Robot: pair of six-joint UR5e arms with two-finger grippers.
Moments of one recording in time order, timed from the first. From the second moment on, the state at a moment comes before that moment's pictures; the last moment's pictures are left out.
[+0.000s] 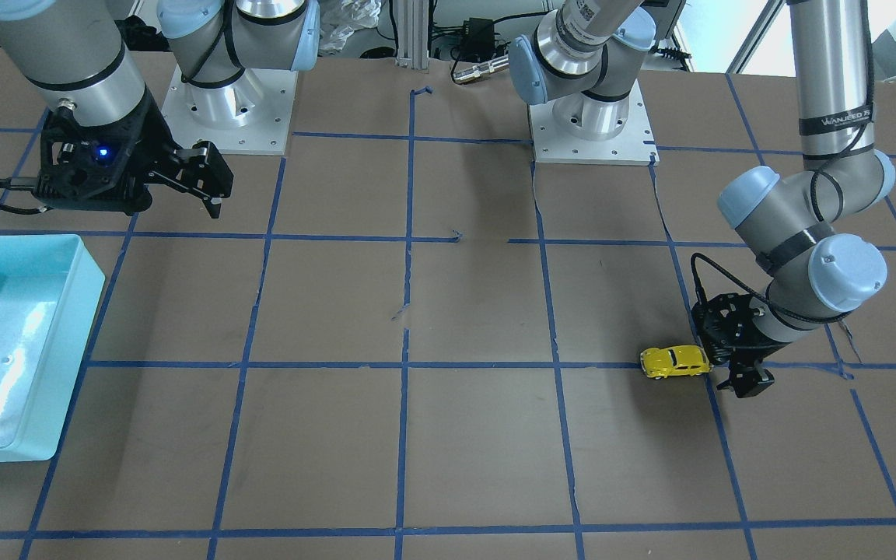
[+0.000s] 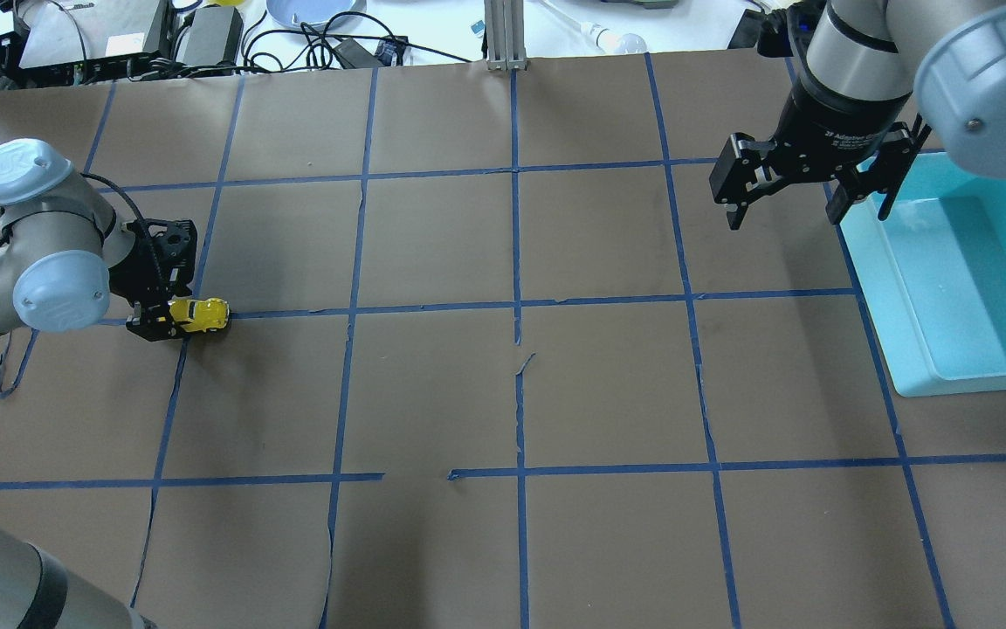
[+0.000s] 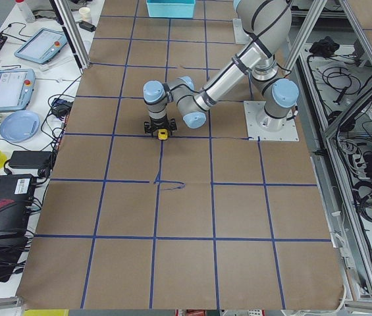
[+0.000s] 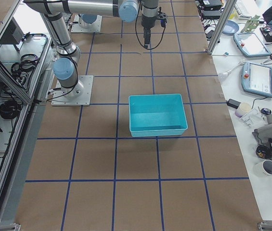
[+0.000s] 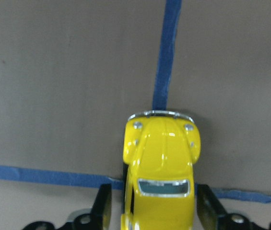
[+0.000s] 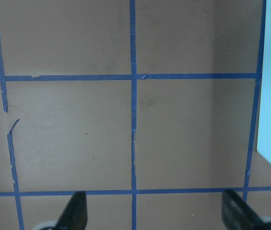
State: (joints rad) left arm -1.15 -1.99 -1.90 -0.86 1.60 1.86; right arm 1.55 -1.56 1.61 -1.58 -1.59 -0.02
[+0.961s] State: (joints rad) left arm -1.15 -1.99 -1.90 -0.86 1.60 1.86; right arm 1.54 -1.56 1.61 -1.58 -1.60 -0.02
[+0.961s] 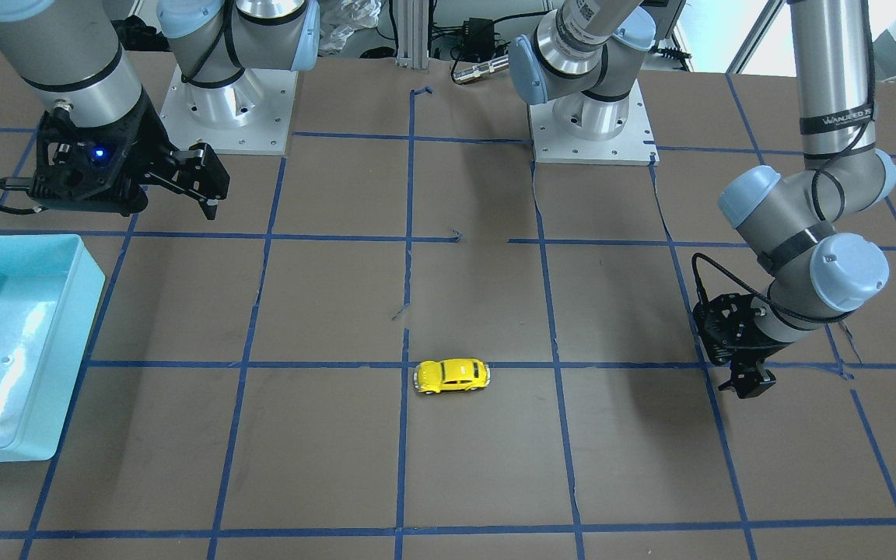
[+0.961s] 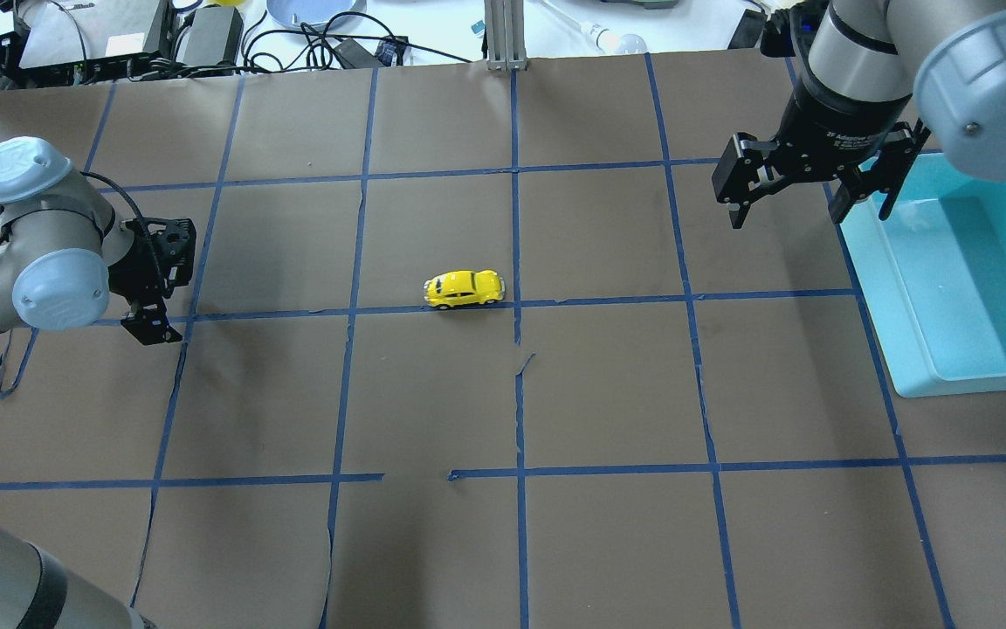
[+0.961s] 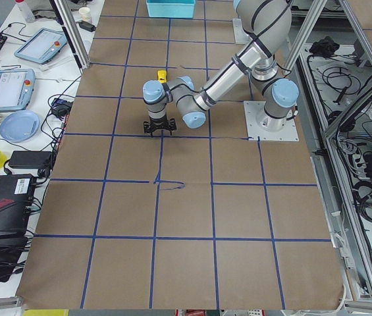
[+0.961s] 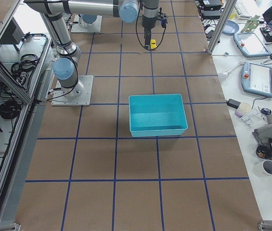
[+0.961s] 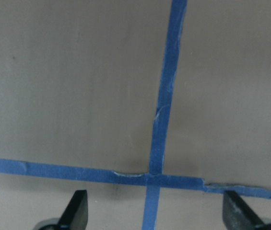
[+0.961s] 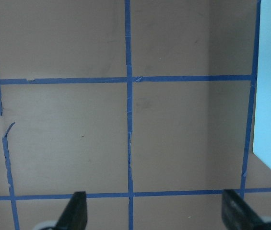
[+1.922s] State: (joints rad) left arm -1.18 -1.94 -1.89 -0.86 1.59 1.66; right arm 1.53 -1.55 1.62 -1.59 -1.62 -0.07
